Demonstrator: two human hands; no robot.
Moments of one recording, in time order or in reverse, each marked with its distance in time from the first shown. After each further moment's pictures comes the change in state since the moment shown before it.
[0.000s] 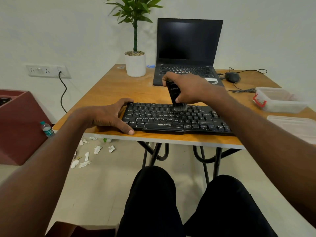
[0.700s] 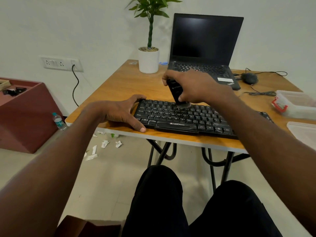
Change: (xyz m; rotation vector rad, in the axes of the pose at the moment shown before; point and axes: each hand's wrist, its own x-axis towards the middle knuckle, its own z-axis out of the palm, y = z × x) left_hand 0.002 -0.004 -0.001 -0.008 0.000 0.002; right_hand 0.011 -0.035 0.004 -0.095 0.030 -0.088
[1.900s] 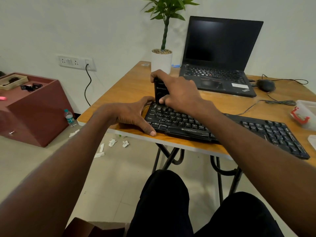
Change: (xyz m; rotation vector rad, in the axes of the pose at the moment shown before) left_hand 0.002 -0.002 0.000 -0.035 0.037 -0.012; right_hand 0.033 -0.049 0.044 0.160 0.228 -0.112
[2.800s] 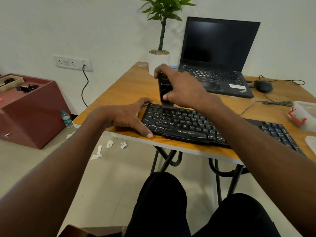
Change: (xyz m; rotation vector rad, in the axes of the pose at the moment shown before) left_hand 0.004 -0.005 -0.001 0.003 -0.003 0.015; right_hand 0.004 0.014 -0.023 0.005 -0.087 0.038
